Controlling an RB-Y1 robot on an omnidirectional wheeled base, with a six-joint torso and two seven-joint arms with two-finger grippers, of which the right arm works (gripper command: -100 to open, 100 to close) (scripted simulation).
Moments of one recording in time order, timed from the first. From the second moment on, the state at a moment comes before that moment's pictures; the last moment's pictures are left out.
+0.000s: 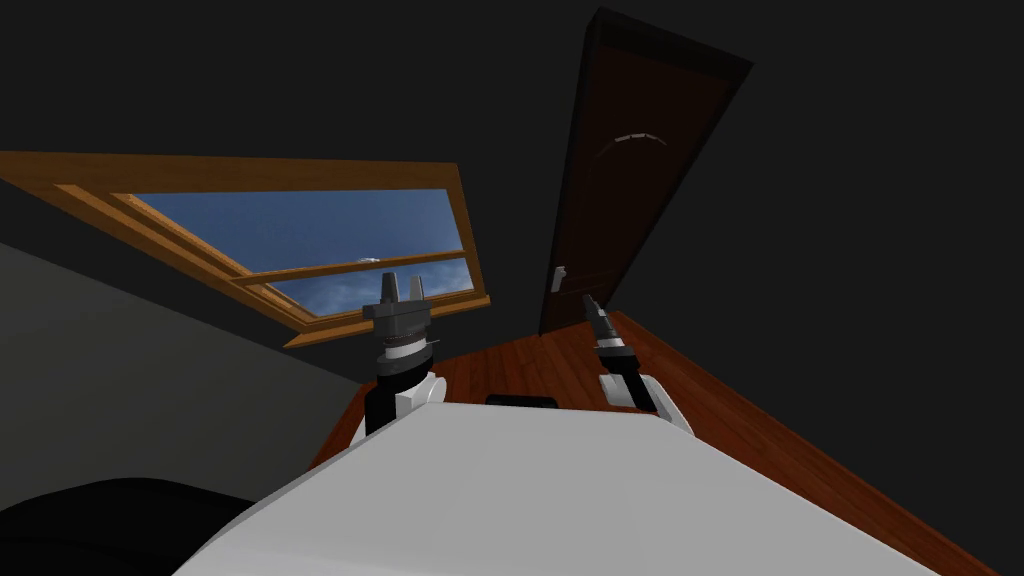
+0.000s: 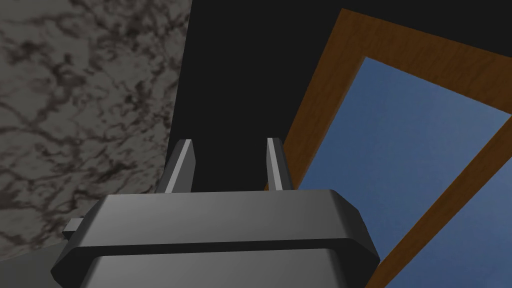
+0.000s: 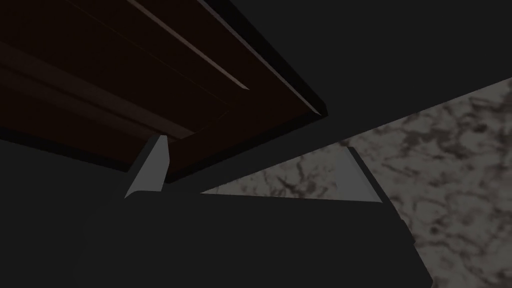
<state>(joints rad) 0.34 -0.16 -0.02 -1.90 0.21 -0.44 0.35</state>
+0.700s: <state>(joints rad) 0.30 -0.21 -0.04 -1.77 0.30 -0.45 0.45</state>
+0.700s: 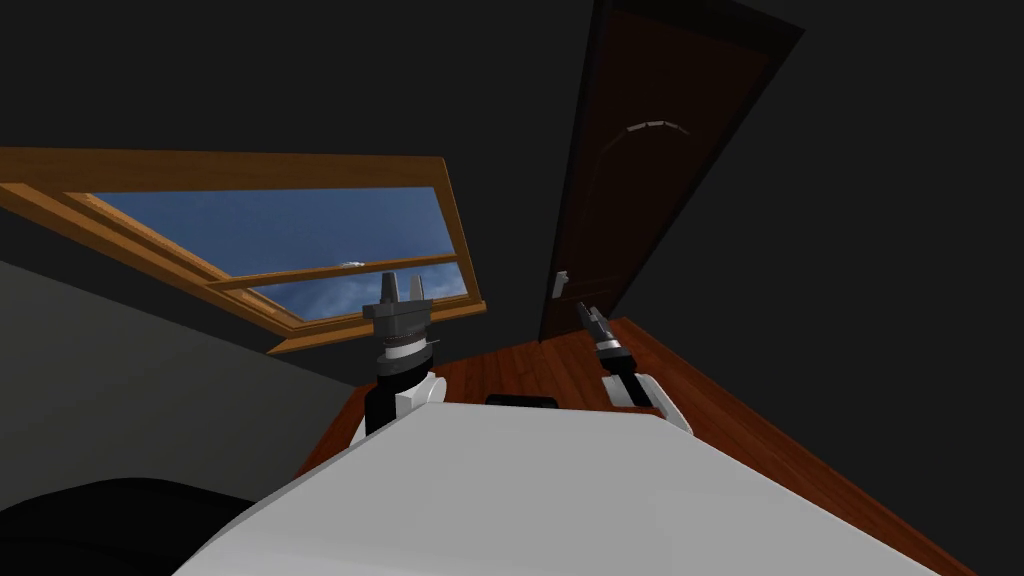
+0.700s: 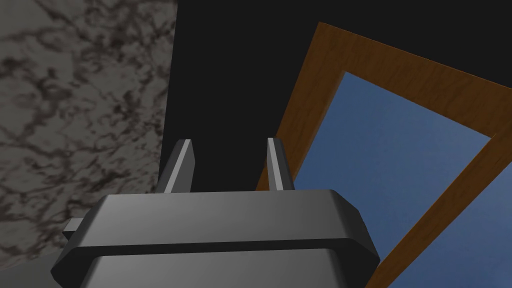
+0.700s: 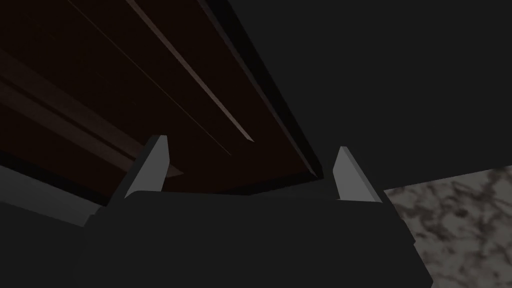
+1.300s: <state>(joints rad) 0.26 -0.24 -0.05 -1.63 0.38 -0.48 0.55</state>
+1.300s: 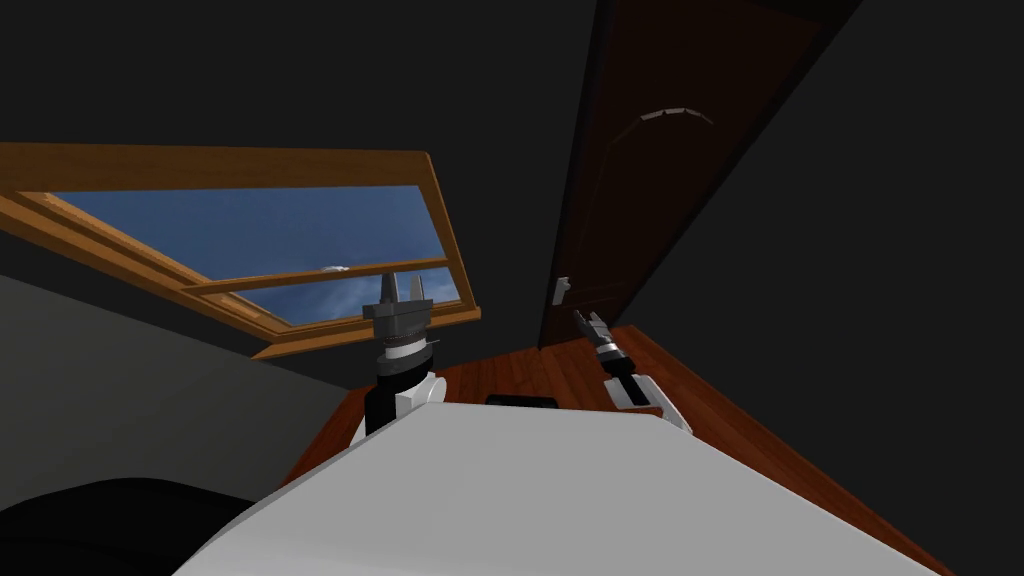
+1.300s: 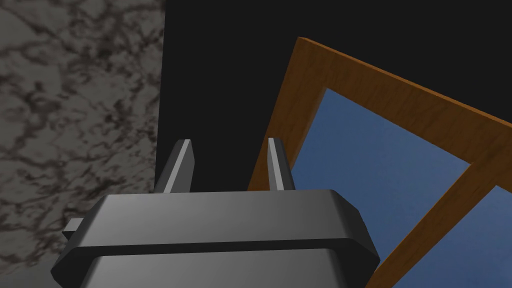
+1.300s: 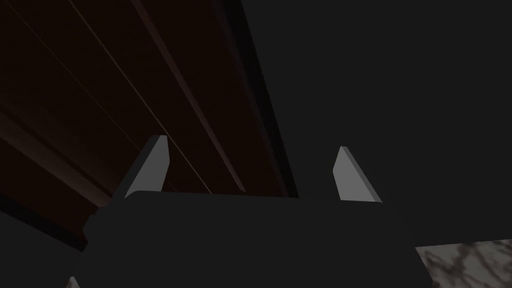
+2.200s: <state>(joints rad) 0.21 -0.30 -0.07 -1.44 0.51 -0.51 0.70</state>
